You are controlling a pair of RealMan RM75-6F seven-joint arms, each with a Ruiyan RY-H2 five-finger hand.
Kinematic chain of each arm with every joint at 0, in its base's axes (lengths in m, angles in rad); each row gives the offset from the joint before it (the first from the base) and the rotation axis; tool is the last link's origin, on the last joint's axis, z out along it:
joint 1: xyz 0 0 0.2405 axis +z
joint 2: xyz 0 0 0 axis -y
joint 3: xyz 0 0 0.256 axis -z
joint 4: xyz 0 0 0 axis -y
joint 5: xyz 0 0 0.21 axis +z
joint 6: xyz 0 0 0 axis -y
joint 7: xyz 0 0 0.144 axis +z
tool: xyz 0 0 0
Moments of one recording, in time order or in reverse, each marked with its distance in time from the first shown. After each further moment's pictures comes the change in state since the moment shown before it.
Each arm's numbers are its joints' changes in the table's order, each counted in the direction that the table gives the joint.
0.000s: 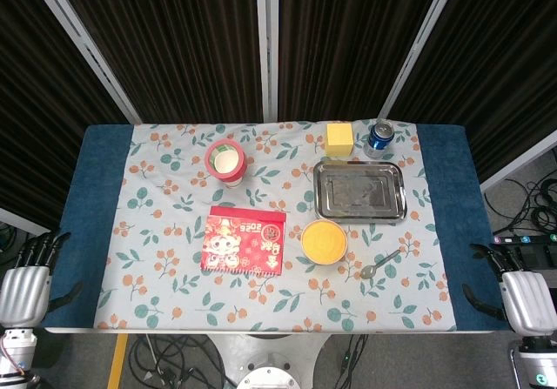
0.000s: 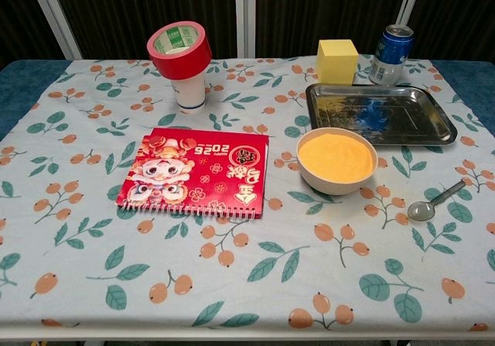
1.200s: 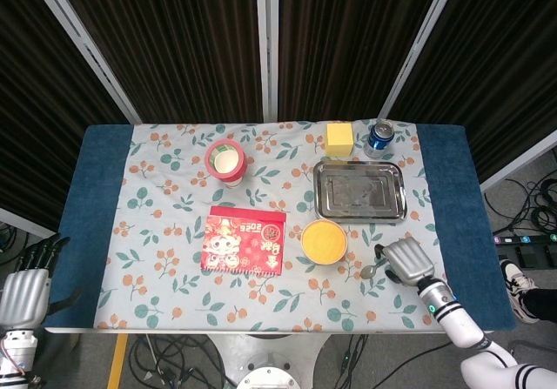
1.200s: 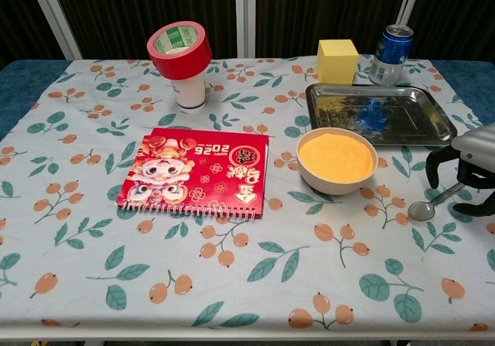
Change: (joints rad) left arm 0.006 0.009 -0.010 -0.002 -0.046 0.034 -0.038; right arm 0.392 0.352 -0.040 -0.313 0.079 0.615 -0.332
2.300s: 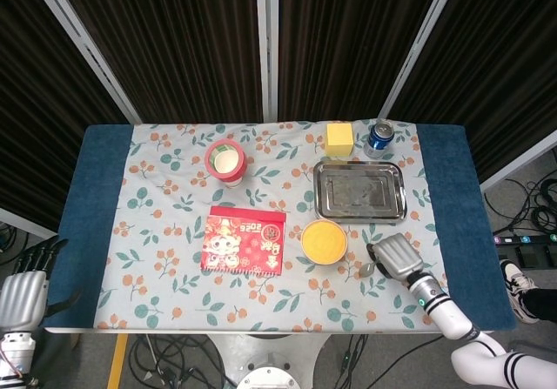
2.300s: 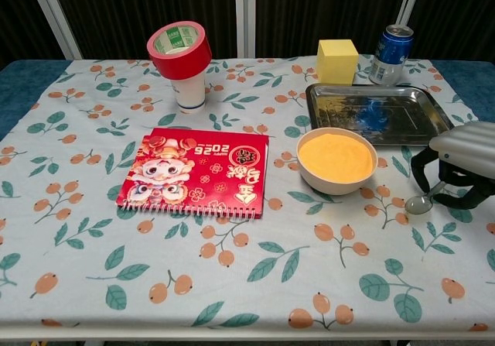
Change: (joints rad) left arm 0.008 -0.001 -0.006 -0.015 0.005 -0.005 -0.035; right arm 0.067 0.001 0.007 0.022 0.047 0.031 -0.043
